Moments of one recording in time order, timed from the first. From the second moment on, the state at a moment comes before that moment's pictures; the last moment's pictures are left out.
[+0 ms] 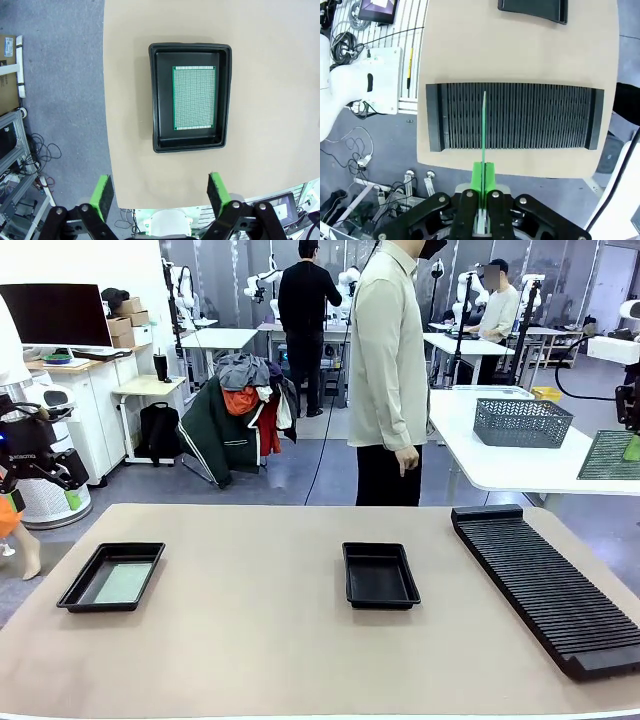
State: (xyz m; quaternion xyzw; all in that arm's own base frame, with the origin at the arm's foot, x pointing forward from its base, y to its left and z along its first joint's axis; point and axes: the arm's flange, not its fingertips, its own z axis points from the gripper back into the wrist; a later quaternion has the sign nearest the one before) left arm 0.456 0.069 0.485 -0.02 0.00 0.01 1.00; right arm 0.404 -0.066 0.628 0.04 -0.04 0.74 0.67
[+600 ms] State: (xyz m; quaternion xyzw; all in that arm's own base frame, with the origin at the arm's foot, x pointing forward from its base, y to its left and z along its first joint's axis) left arm 0.456 0.069 0.485 -0.02 0.00 0.01 1.00; right arm 0.404 -0.066 0.626 0.04 -0.04 0.74 0.67
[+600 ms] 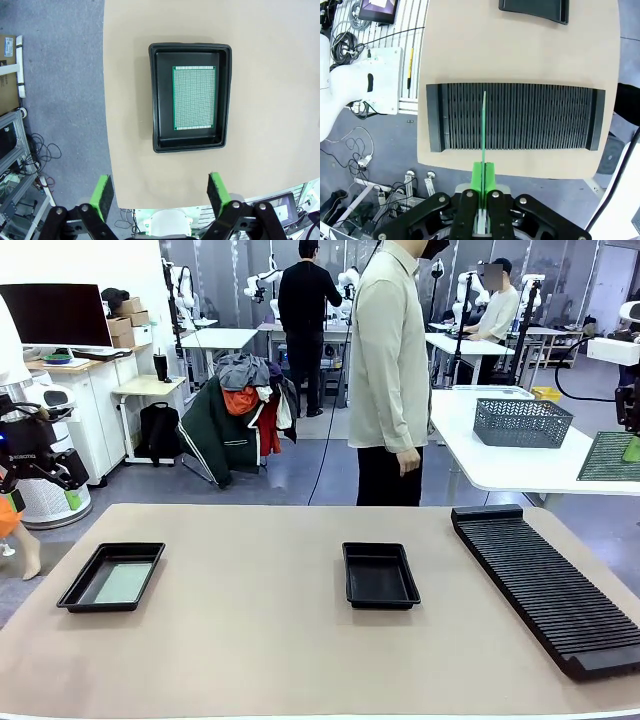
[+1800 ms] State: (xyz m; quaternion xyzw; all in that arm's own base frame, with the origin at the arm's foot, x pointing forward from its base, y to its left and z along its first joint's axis) left arm 0.456 0.069 0.485 -0.02 0.00 0.01 1.00; right arm 0.448 -0.004 0.565 0.26 0.00 0.33 0.90
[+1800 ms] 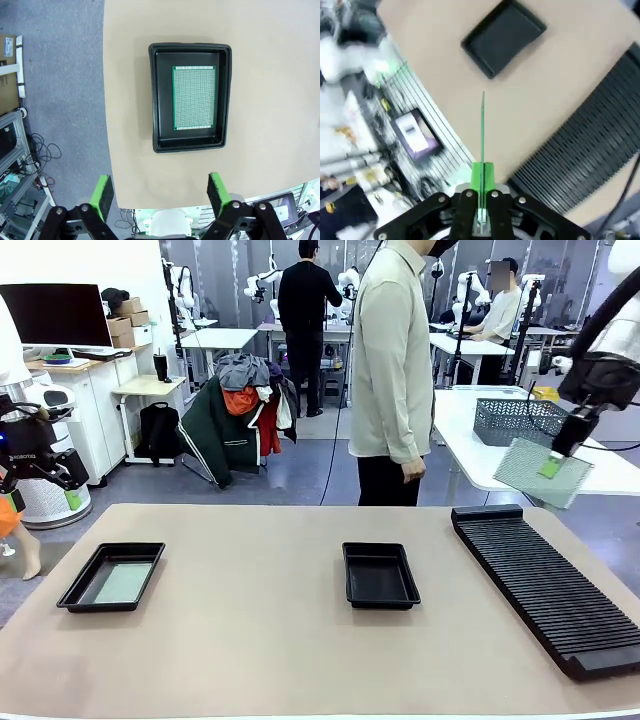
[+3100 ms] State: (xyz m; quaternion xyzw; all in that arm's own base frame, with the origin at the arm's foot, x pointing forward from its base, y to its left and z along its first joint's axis) left arm 0.456 0.068 0.485 -0.02 0.00 0.01 1.00; right arm 0.470 0.146 0.363 0.45 -0.04 0.08 0.89
